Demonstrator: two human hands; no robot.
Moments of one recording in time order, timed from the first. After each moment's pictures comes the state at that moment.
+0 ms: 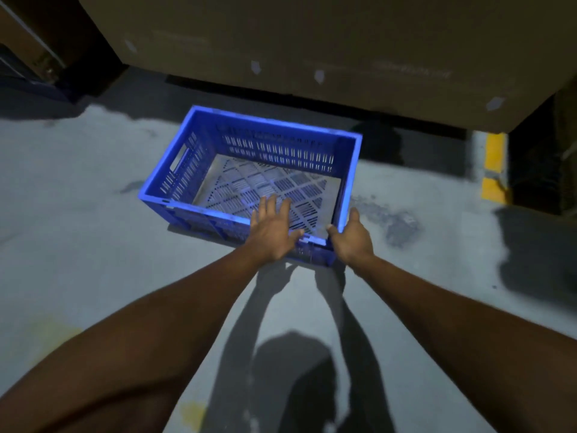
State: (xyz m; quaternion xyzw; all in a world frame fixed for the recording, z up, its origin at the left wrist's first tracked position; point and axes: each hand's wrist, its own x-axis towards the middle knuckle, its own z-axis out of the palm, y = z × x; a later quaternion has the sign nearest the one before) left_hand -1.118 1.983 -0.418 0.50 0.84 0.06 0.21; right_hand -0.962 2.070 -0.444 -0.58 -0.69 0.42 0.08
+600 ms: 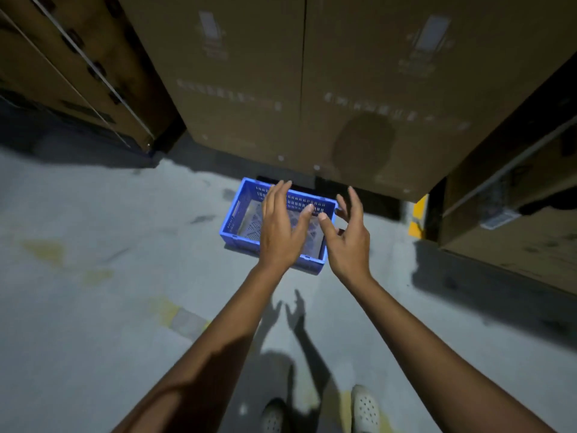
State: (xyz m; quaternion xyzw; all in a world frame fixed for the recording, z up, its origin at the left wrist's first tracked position) left_hand -1.059 1.867 0.126 0.38 0.78 0.47 0.16; right_hand -0.943 1.919 0.137 -0.47 -0.66 0.49 0.32
